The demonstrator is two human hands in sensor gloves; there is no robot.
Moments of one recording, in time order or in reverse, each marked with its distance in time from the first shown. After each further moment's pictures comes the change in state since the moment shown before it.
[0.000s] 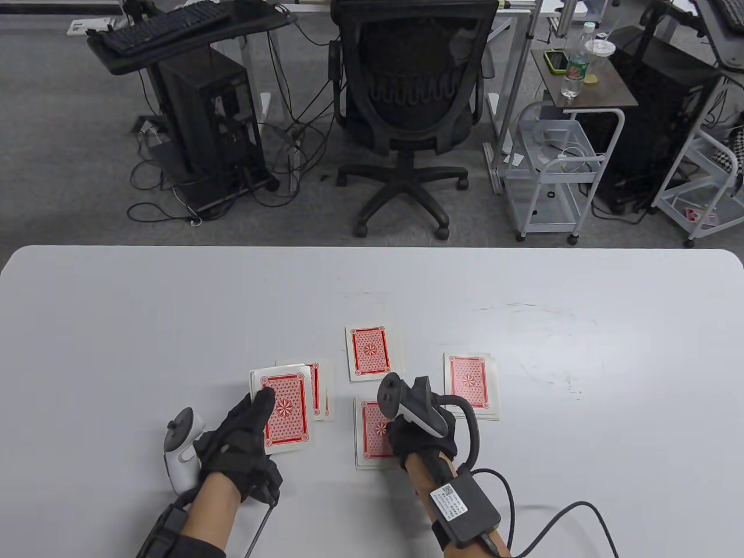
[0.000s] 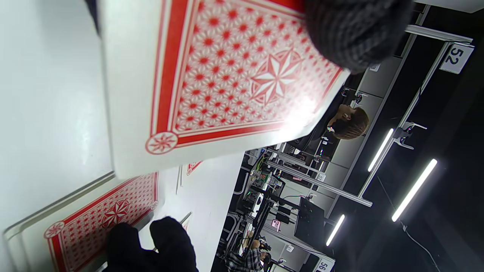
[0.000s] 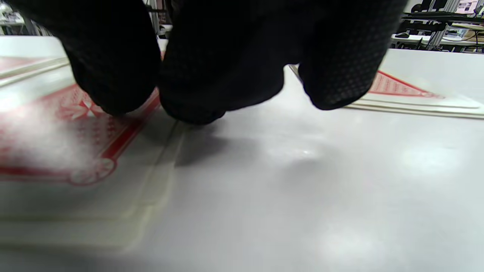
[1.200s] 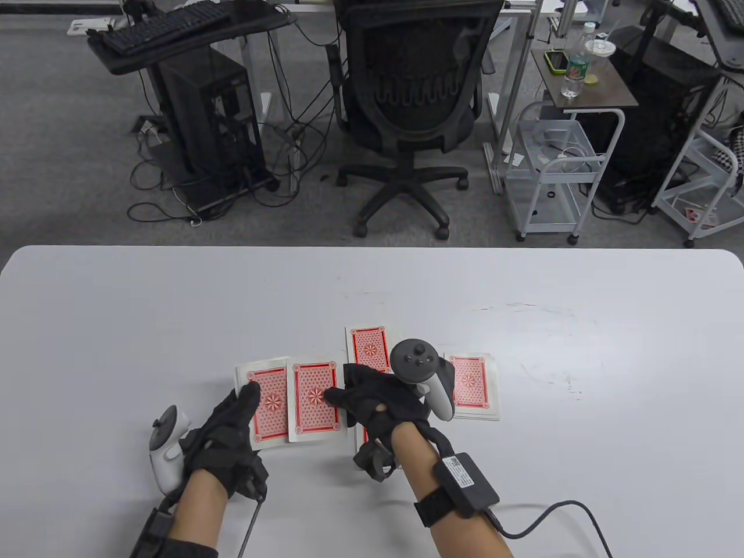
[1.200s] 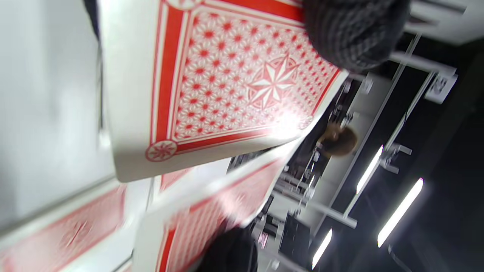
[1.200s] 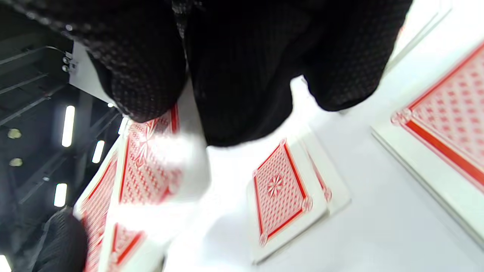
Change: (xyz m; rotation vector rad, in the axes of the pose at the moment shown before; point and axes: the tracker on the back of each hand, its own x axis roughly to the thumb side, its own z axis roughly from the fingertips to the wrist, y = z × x) left_hand 0.022 0.036 0.010 0.101 -0.017 0.088; right_hand 0.035 -0.045 -0.022 0.078 -0.287 -0.930
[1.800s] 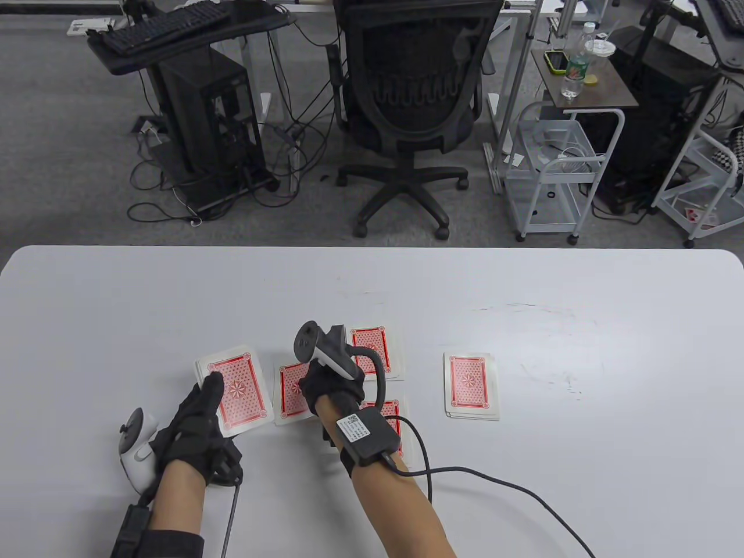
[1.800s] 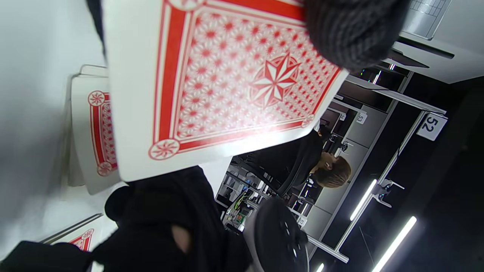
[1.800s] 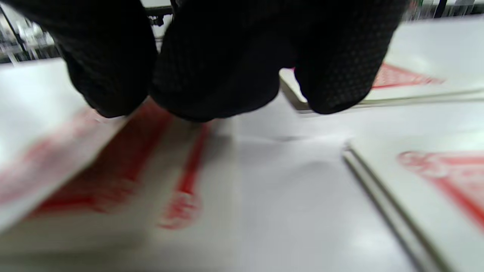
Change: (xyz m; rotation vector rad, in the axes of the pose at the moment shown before) left_hand 0.005 0.017 -0.006 0.043 0.010 0.052; right_hand 0.018 0.087 -0.088 -0.017 0.253 0.910
